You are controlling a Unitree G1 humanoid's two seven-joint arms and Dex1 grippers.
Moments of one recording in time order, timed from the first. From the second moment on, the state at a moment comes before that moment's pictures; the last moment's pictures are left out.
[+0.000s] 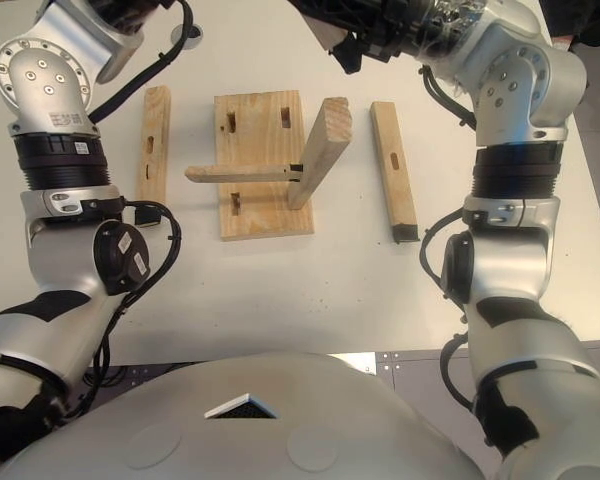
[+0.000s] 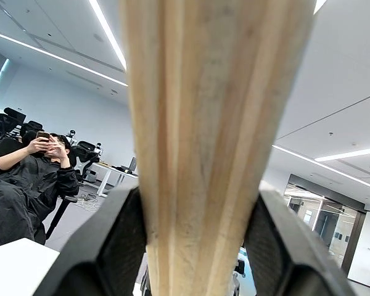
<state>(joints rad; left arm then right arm) -0.83 0.19 0.24 0.35 -0.90 0.71 -1.01 -0.78 -0.37 -0.07 0.28 0.69 0.69 1.18</state>
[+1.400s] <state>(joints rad) -0.38 0.41 0.28 0.28 -0.66 0.36 -1.19 -0.51 -0.40 -0.39 0.35 0.74 0.65 0.95</state>
